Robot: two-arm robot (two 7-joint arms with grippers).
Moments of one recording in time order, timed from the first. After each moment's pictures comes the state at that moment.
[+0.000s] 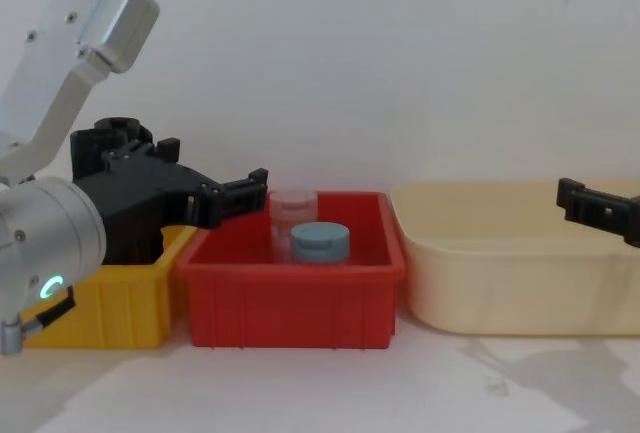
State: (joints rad) left arm -0.24 0.38 0.45 -1.63 -0.20 0.01 -0.01; right arm -0.01 0.34 -0.23 -1.77 0.29 0.03 0.07
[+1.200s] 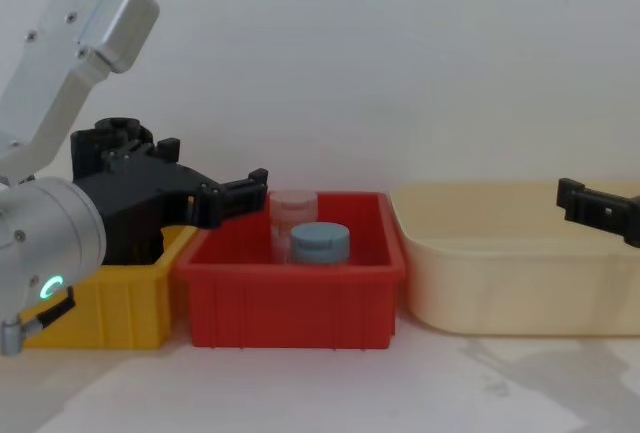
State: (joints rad) left arm -0.24 0.38 0.45 -1.63 -0.20 0.01 -0.01; right arm -0.01 0.34 -0.23 -1.77 0.29 0.03 0.07
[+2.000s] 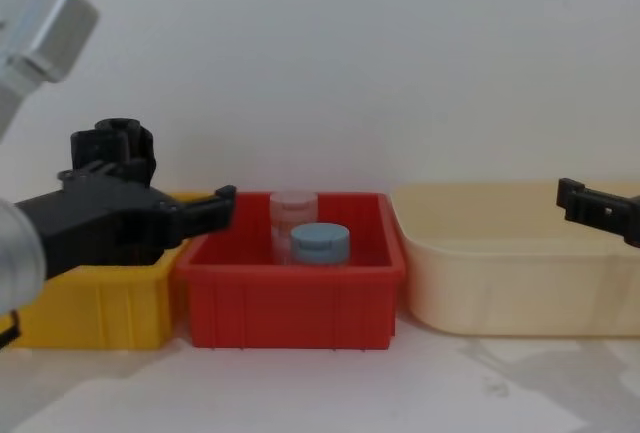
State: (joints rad) left arm -0.15 0.43 0.39 -1.70 -0.27 0.03 -0.05; right arm -0.01 0.34 -0.23 -1.77 0.29 0.03 0.07
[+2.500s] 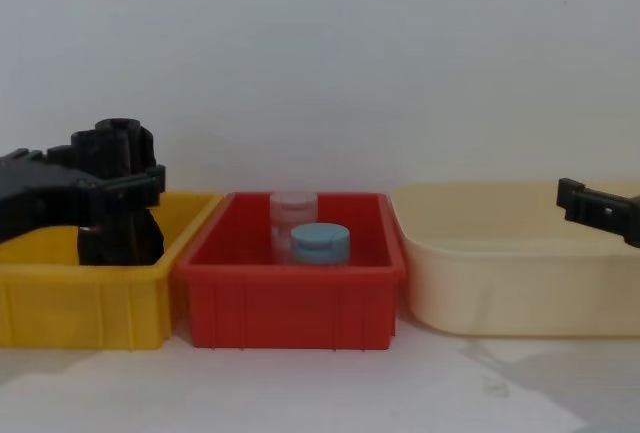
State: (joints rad) left arm -0.09 0.47 0.28 -1.74 -0.36 0.04 -0.08; right arm -0.01 0.34 -0.23 -1.77 0.29 0.03 0.07
